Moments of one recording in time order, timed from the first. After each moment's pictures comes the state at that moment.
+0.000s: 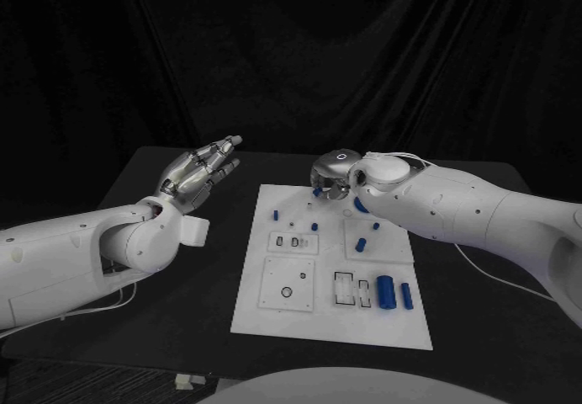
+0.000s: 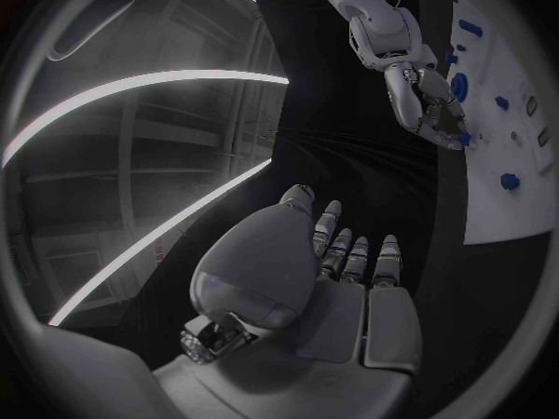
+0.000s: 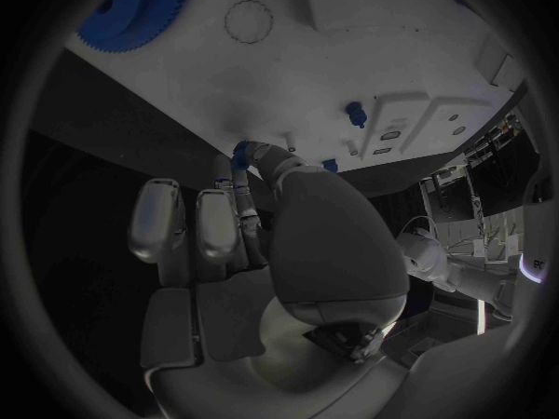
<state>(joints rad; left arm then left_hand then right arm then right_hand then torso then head) 1.24 -0.98 -0.21 1.60 0.11 -0.17 0.62 1.50 0.25 -0.13 0.27 0.62 0.46 0.12 0.11 0.05 0.10 0.09 0.05 0.02 0.00 0.08 0.00 0.00 0.16 0.00 0.18 0.01 0.00 1.25 -0.29 -0.21 0.82 -1.70 -0.23 0.06 1.38 -0.14 0.37 0.09 0.35 0.96 0.09 0.12 0.36 1.05 0.05 0.19 0.15 1.41 -0.04 1.34 1.03 0.09 1.31 0.07 1.33 1.26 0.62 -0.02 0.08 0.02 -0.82</state>
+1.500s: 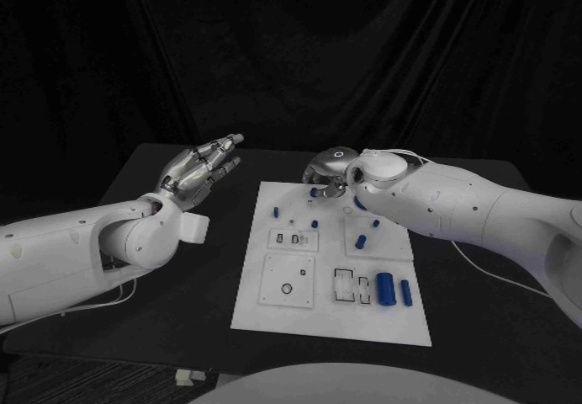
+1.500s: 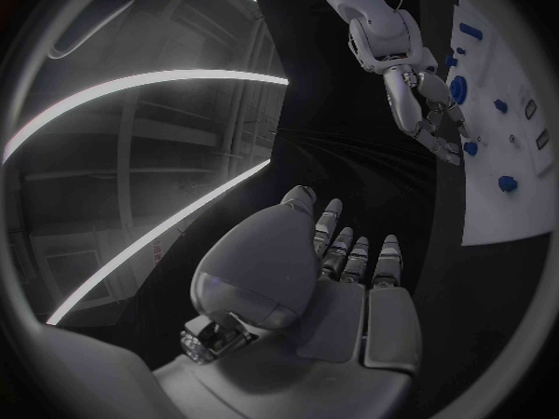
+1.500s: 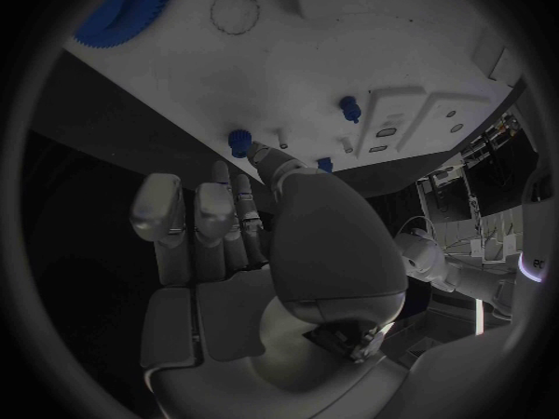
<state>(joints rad) 1.24 -0.99 -0.21 1.60 0.11 -0.16 0.61 1.52 0.25 -0.12 0.27 0.62 0.48 0.13 0.12 0.05 0.11 0.10 0.06 0.03 0.00 0.09 0.00 0.00 0.16 0.00 0.19 0.01 0.00 1.25 -0.28 -0.21 0.81 -1.70 -0.22 0.07 1.36 -0.13 0.36 0.08 0.19 0.75 0.02 0.07 0.30 0.95 0.07 0.10 0.15 1.33 -0.02 1.27 0.90 0.09 1.24 0.09 1.23 1.21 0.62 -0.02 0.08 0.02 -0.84</state>
